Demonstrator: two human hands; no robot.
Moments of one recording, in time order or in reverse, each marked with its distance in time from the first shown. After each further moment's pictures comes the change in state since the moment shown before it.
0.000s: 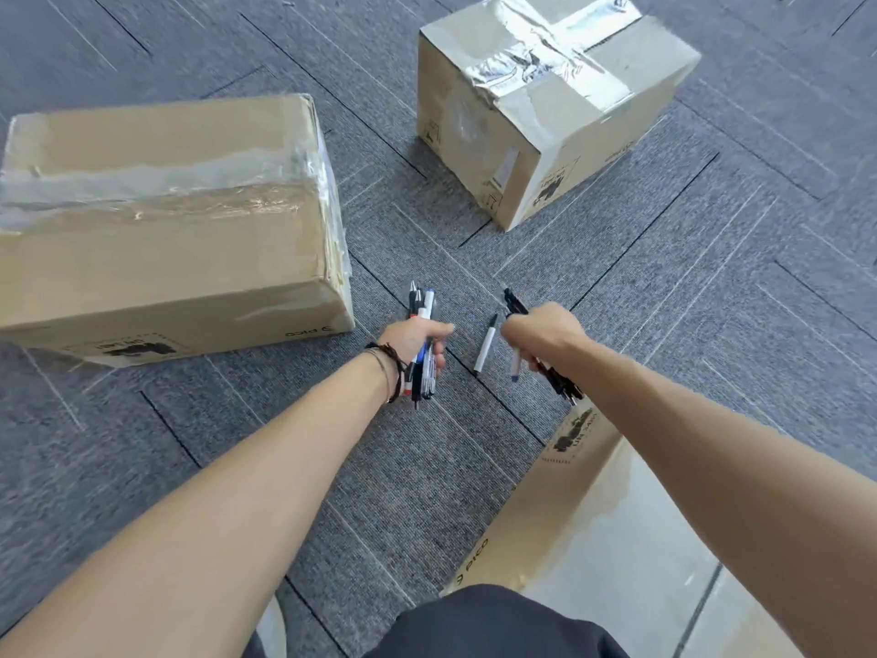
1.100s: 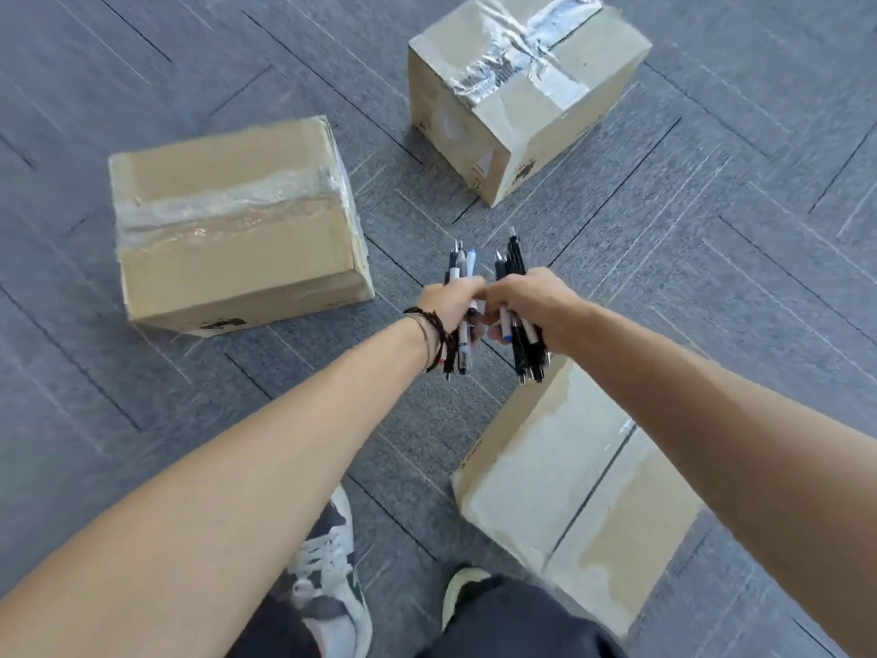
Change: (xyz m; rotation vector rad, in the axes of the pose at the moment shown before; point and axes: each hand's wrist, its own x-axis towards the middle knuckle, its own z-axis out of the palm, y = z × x) left_hand -0.158 0.058 0.069 0.172 0.105 0.003; right_hand -0.165 -0.057 -0.057 0.495 -0.162 0.062
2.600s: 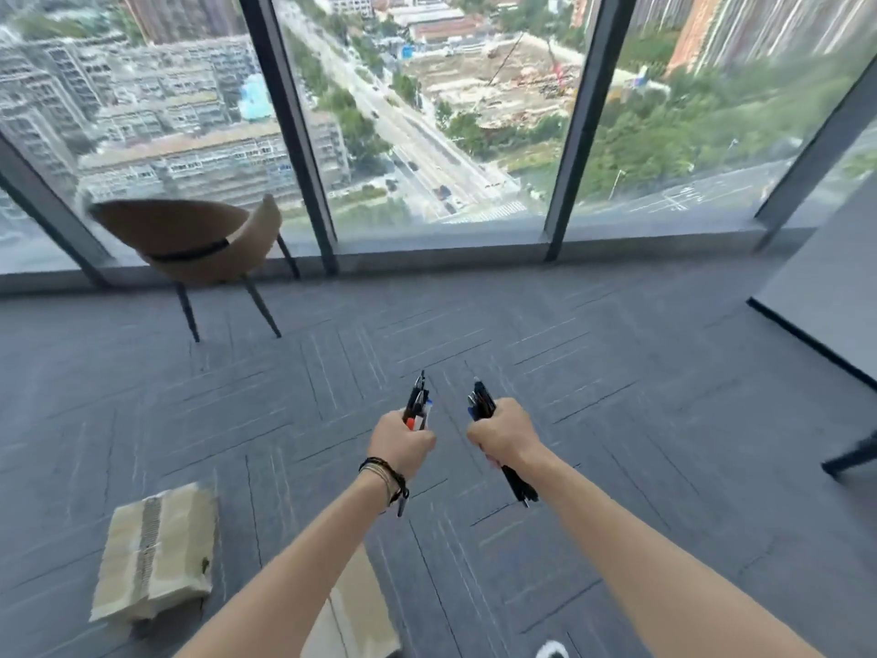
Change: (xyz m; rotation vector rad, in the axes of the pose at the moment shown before) left_hand -0.760 0.166 0.426 0.985 -0.677 0.662; right_hand -0.849 0.095 -0.368 0.651 0.938 -0.030
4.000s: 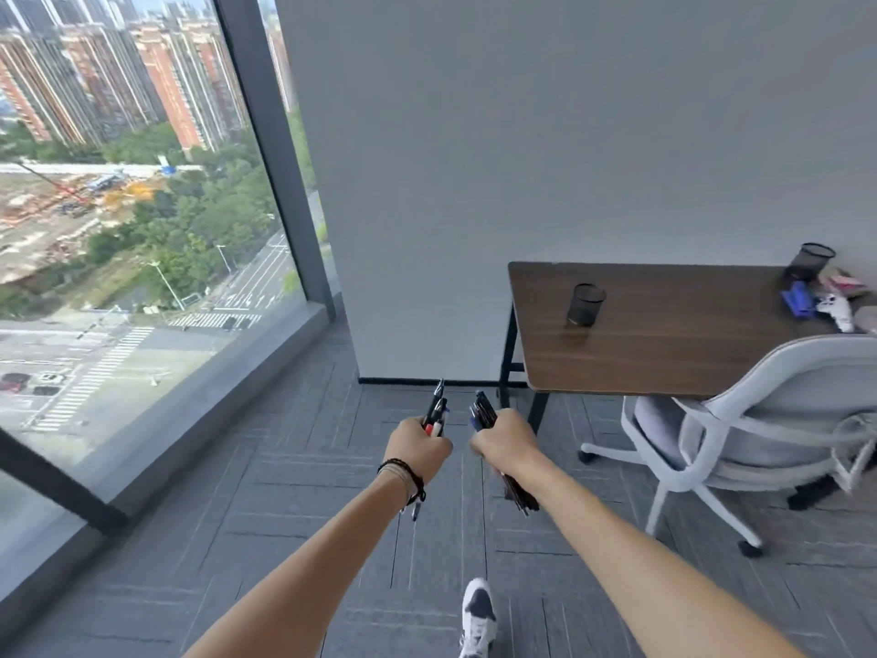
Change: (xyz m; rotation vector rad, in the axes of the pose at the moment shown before) left_hand 0.215 0.515 0.976 0.475 -0.899 0.533; right_hand 0.221 0.306 -0.914 0.289 0.949 0.454
